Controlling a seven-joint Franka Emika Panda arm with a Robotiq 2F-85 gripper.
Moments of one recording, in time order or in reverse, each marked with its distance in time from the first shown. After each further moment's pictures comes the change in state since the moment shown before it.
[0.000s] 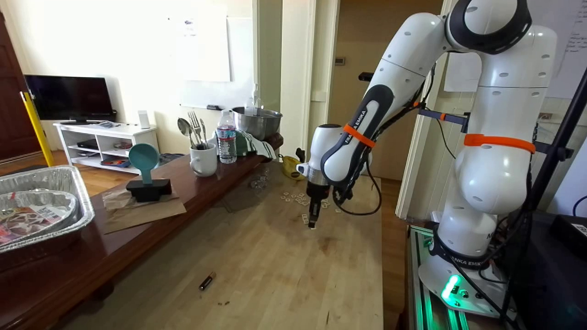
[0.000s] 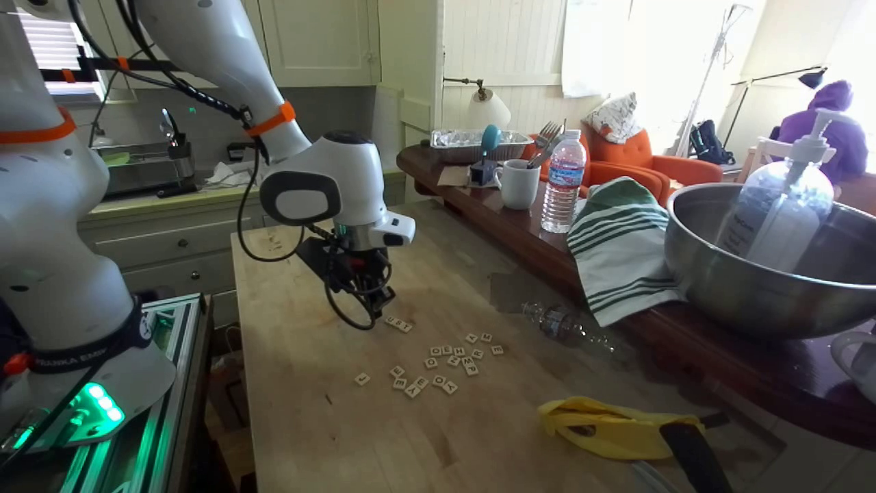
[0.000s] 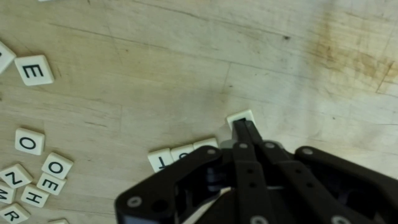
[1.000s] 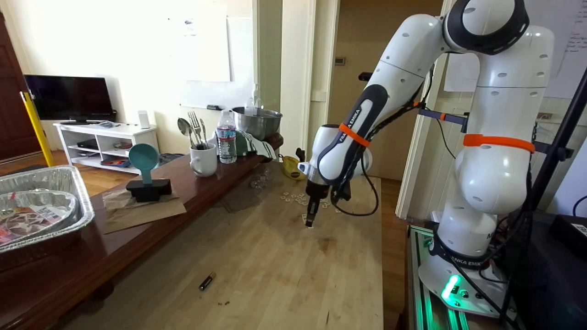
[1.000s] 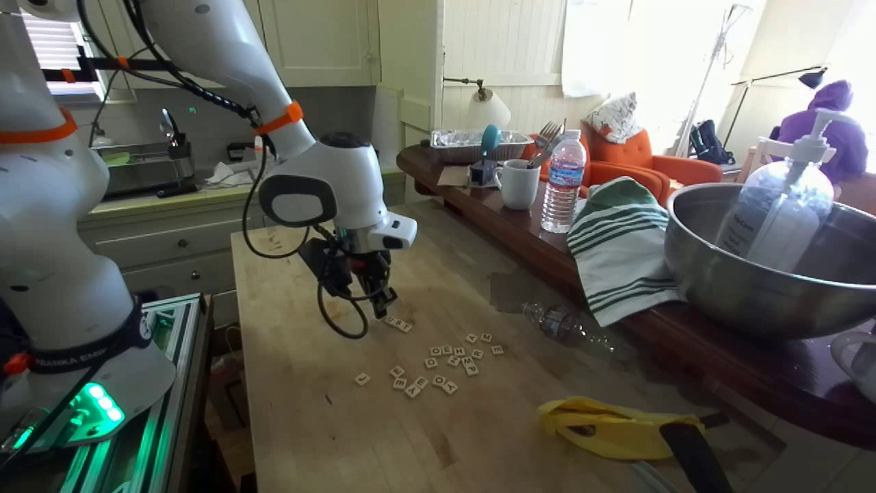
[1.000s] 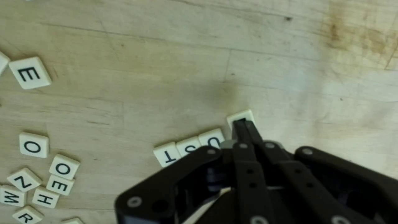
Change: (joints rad) arm 0.000 0.013 0.013 0.000 0.149 0.054 -0.059
